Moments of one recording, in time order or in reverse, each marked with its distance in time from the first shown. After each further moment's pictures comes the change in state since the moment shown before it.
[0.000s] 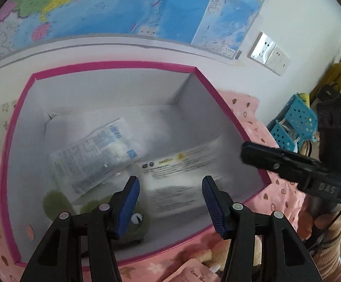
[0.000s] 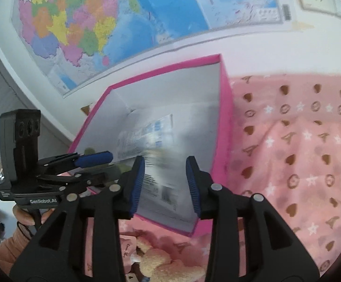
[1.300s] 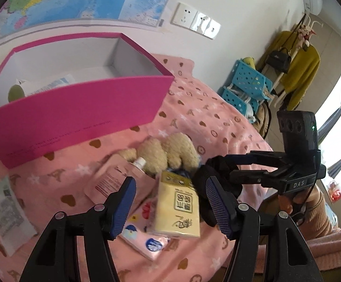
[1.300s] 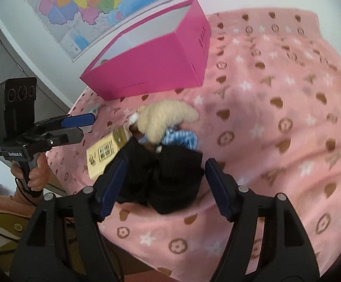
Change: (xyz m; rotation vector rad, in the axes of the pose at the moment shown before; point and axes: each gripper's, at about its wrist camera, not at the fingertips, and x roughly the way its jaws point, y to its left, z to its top) left arm -0.050 -0.066 -0.143 0.168 0.028 -0.221; right arm -0.077 -0.017 -0.191 0.041 0.106 0.052
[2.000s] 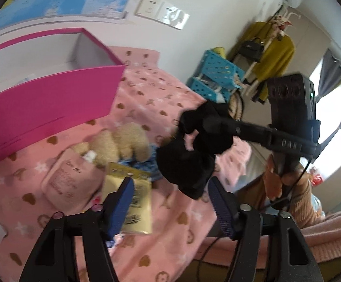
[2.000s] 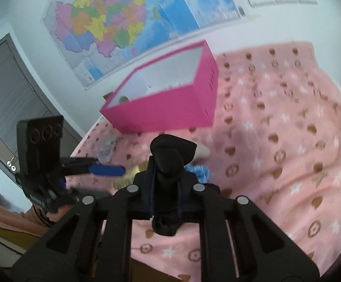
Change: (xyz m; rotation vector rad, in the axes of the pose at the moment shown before) left arm 0.008 -0.033 -0.005 0.062 0.039 -0.184; right arm -0.054 0.038 0.030 -0.063 -0.200 0.041
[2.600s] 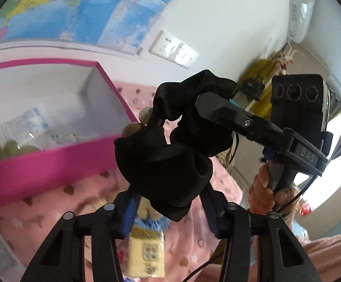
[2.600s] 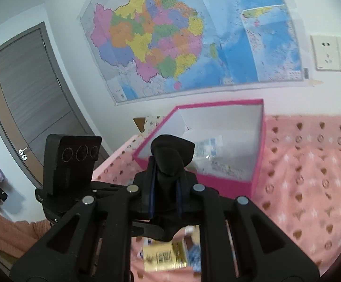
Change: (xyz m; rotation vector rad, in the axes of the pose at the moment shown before) left arm -0.039 0.044 0.067 -0.110 -0.166 -0.039; right arm 0.050 0.051 0.110 -0.179 -0.079 0.137
